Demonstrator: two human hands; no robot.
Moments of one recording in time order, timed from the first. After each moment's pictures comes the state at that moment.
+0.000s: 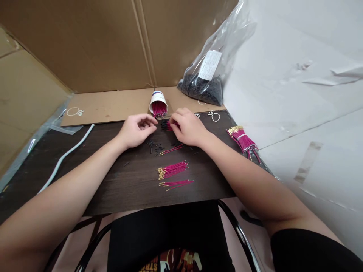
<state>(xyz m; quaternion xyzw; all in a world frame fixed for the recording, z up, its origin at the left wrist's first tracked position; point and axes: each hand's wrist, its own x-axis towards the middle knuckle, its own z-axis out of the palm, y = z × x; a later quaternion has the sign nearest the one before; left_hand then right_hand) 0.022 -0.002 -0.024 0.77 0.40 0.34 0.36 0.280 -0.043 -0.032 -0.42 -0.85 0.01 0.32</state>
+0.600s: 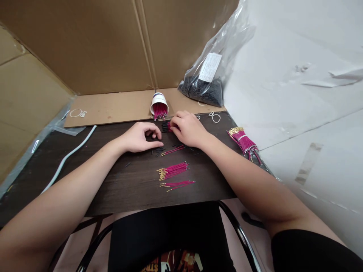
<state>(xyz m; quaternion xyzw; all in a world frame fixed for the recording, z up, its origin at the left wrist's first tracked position) 0.012 -0.004 -0.014 0.87 0.33 0.16 0.32 0.281 -0.041 -0.032 -0.43 -0.85 0.04 0.29</state>
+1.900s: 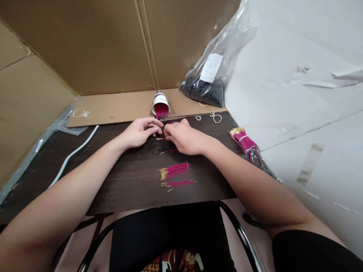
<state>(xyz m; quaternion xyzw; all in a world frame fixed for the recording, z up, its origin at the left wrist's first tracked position) 0.019 0.003 -0.021 0.73 0.37 0.25 0.52 0.264 -0.068 -0.008 -0.37 -0.89 0.17 0.21</state>
